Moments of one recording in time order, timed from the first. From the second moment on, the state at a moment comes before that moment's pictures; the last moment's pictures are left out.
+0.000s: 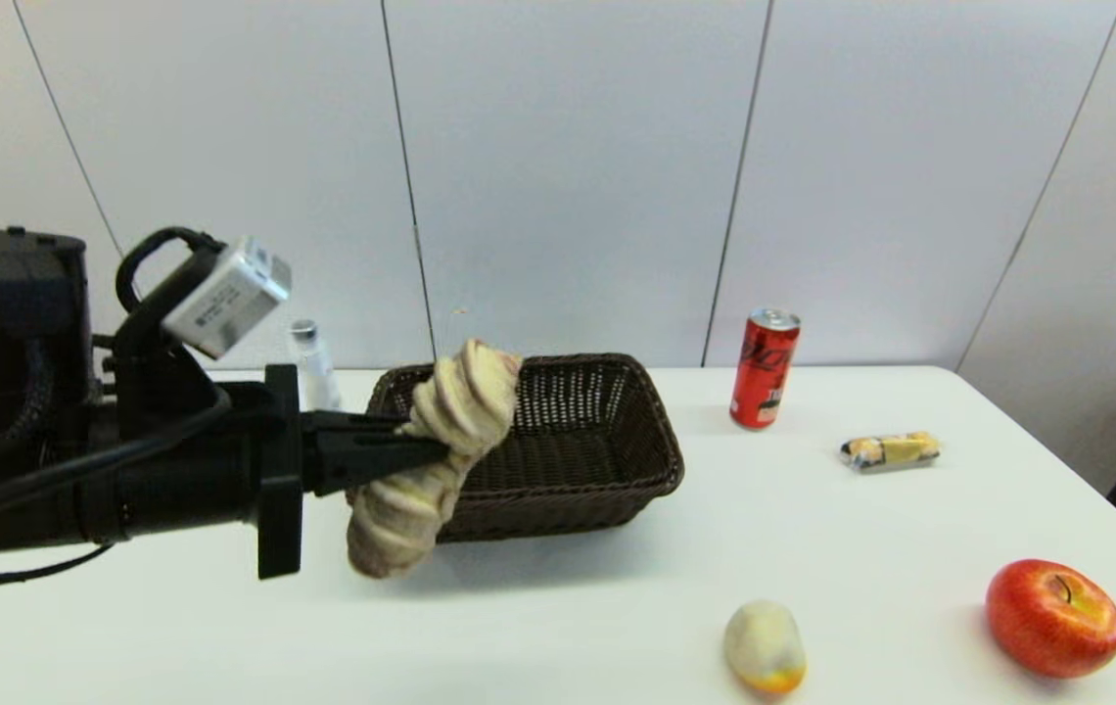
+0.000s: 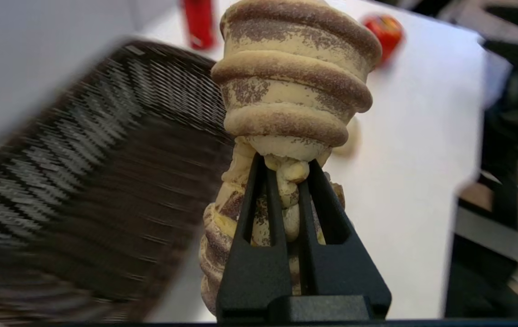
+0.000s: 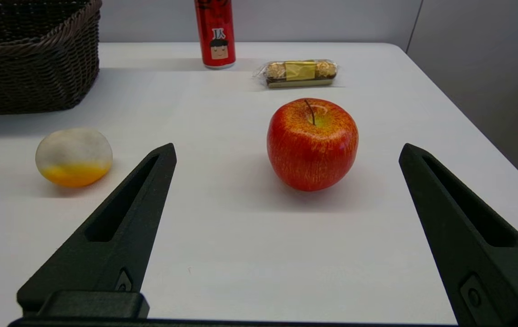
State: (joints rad) left arm -0.49 1.35 -0.72 -0.31 -0.64 0.14; right arm 0.00 0.00 0.00 0.00 0.01 0.00
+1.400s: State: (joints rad) left arm -0.56 1.72 -0.62 -0.32 -0.62 0.25; right arm 0.00 0.00 0.00 0.00 0.01 0.00
